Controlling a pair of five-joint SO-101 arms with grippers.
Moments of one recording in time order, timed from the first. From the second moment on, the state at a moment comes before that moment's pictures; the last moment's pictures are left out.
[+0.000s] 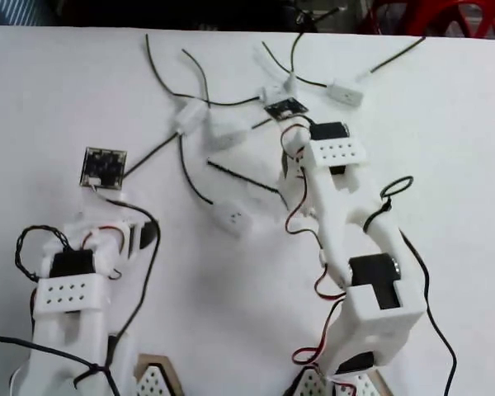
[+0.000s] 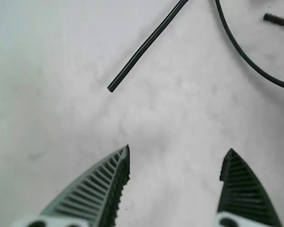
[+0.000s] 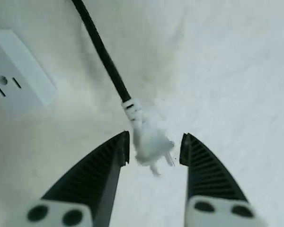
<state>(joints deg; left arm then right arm) -12.8 -50.4 71.6 44.2 -12.3 -11.2 12.2 5.7 78.7 18.7</state>
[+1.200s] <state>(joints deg) -12.8 -50.4 71.6 44.2 -12.3 -7.1 20.3 10.3 62.8 32.0</state>
